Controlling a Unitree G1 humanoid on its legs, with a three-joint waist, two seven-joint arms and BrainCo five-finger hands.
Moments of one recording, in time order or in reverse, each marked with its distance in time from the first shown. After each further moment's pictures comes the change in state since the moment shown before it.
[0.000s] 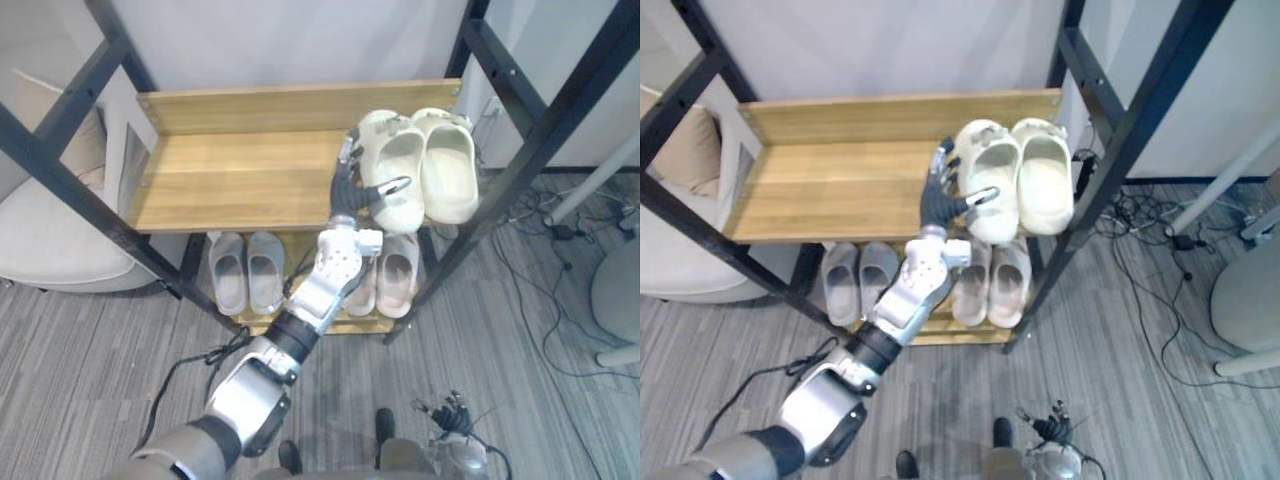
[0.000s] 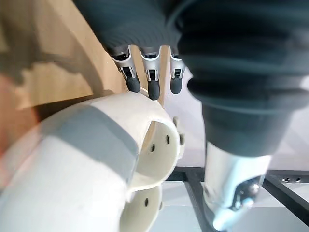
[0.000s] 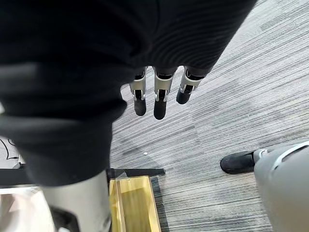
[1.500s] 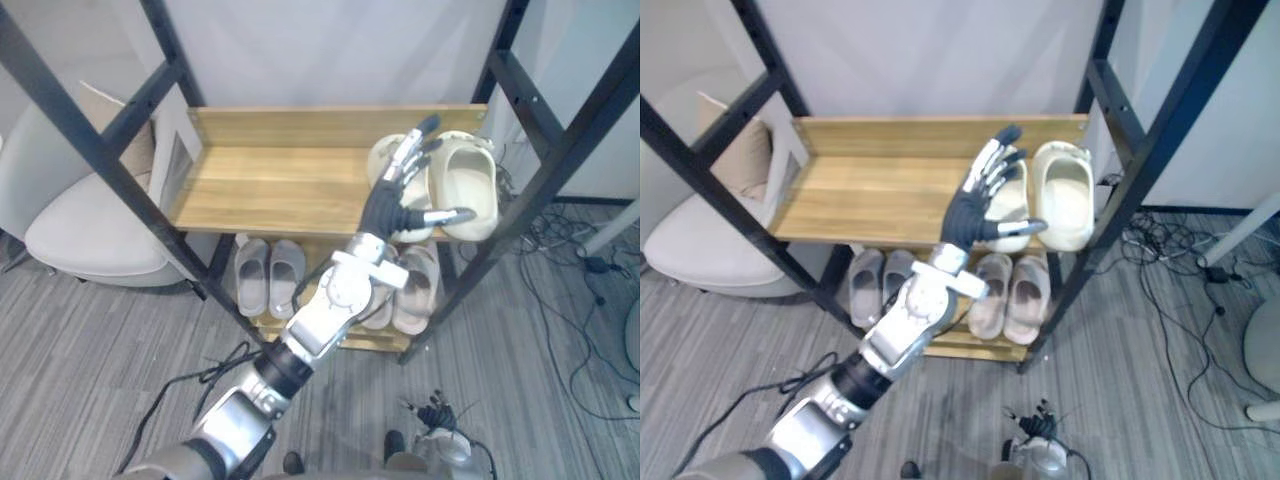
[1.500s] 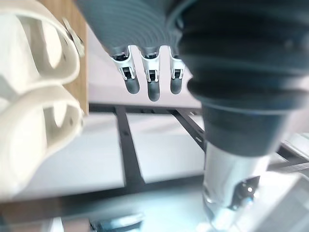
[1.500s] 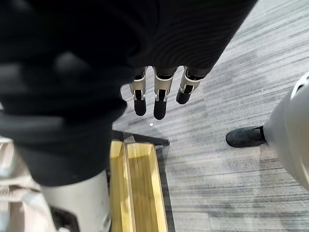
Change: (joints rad) left arm 0.286 0.103 -0.257 -0.520 -0.095 -0.052 -0.318; right arm -0.073 0.020 0.058 0.142 0.001 0.003 0.016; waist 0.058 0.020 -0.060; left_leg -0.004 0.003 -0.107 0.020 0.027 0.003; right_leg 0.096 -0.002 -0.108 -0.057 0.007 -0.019
